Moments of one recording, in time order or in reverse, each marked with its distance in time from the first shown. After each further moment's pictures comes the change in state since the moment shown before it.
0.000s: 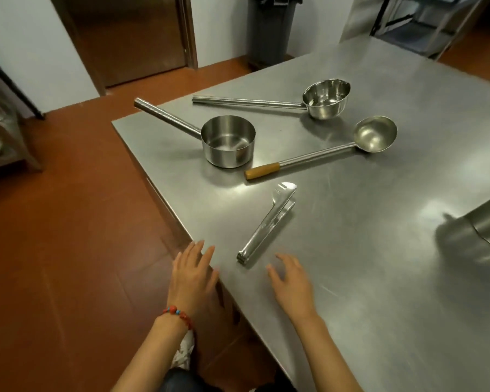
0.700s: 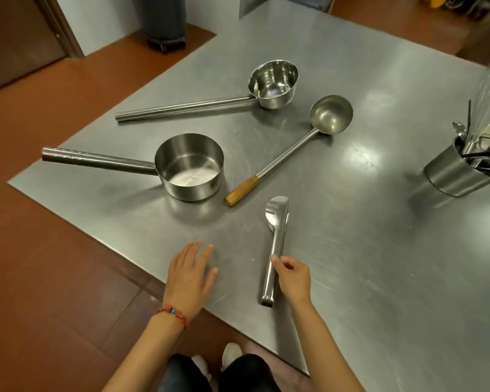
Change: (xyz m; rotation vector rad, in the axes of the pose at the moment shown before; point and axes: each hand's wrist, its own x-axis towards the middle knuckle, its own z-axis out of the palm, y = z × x) left_hand 0.163 -0.077 -0.012 -0.046 -0.296 0.306; right_hand 0.095 -0.064 0.046 0.596 0.445 0.628
